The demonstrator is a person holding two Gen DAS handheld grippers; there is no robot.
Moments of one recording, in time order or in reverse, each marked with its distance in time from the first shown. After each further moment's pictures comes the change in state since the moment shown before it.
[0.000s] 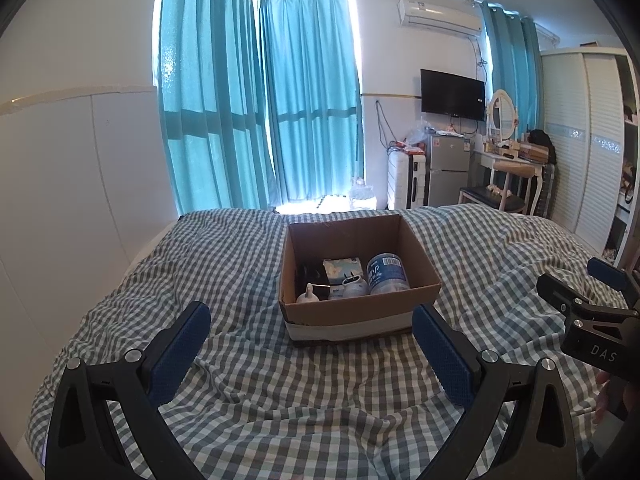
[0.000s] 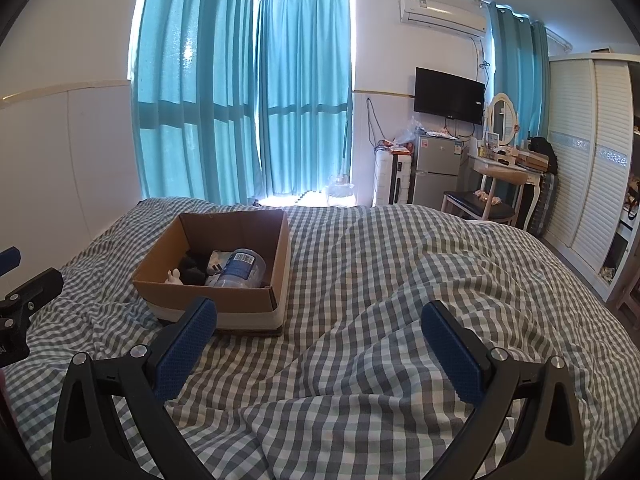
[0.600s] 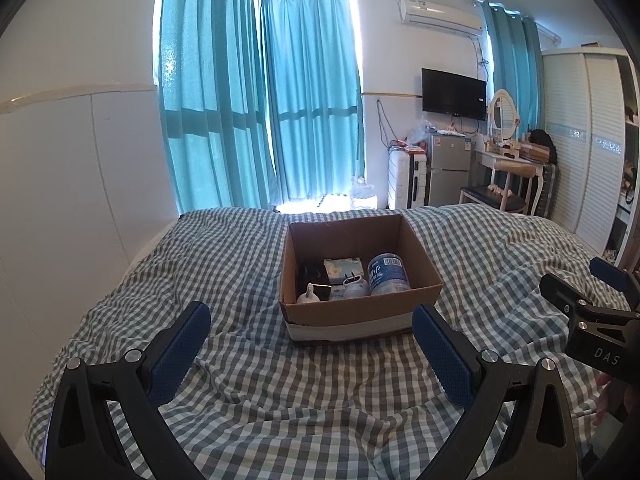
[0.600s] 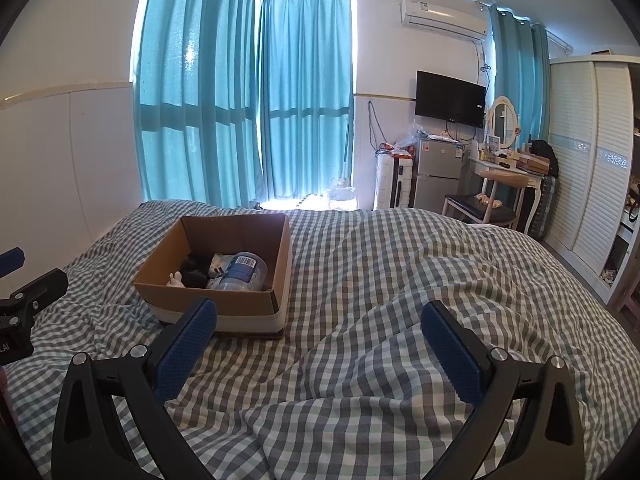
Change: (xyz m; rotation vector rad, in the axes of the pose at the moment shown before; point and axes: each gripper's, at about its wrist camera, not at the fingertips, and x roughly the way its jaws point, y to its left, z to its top) left arm 0.000 0.000 0.002 -0.001 -0.003 0.005; right arm -0.001 0.002 -0.001 -0.003 -0.014 0.005
